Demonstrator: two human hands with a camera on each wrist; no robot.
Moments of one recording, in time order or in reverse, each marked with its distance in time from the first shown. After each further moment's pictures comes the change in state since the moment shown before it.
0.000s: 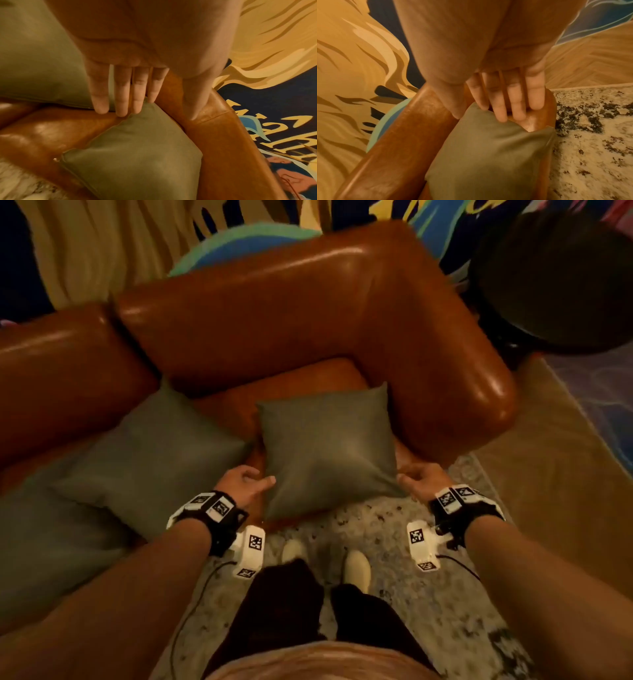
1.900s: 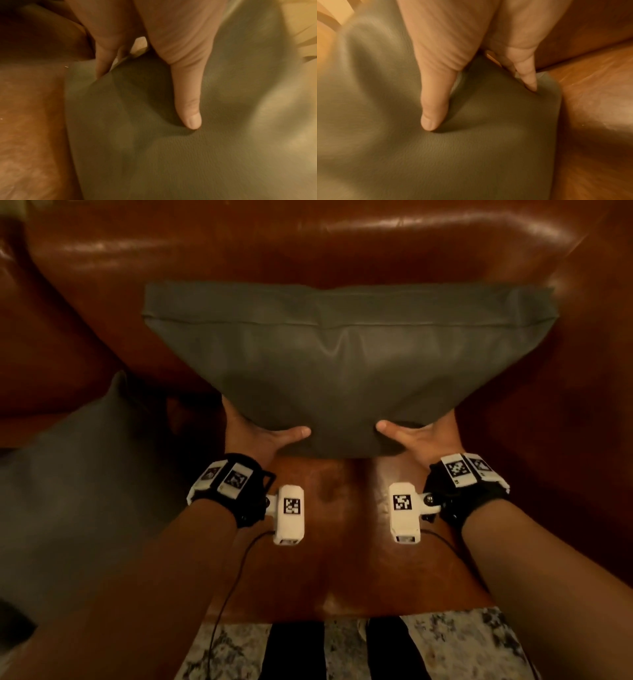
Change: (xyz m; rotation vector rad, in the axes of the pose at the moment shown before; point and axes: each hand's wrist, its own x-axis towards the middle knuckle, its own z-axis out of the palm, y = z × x) left_hand 0.321 0.137 -0.012 -0.495 0.460 0.260; right_hand 0.385 -0.206 -0.003 0.440 0.157 -0.416
